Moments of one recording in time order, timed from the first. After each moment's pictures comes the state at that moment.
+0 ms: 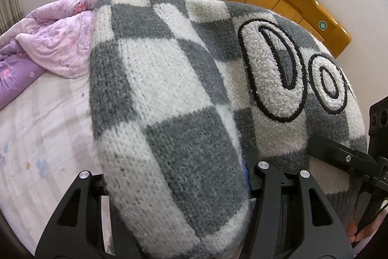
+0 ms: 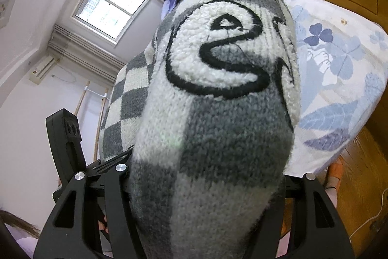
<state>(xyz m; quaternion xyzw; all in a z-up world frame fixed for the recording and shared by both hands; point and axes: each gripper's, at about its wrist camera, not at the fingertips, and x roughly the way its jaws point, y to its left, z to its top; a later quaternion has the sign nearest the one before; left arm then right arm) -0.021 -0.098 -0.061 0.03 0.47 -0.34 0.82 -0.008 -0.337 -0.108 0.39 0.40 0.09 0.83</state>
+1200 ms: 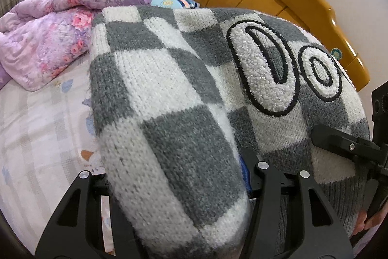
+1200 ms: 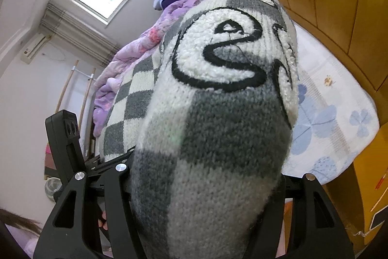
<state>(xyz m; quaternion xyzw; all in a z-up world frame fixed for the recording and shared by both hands) 0.084 -0.371 -0.049 -0.02 0.50 -0.32 0.80 0.092 -0.547 -0.072 0.30 0.47 0.10 0.82</state>
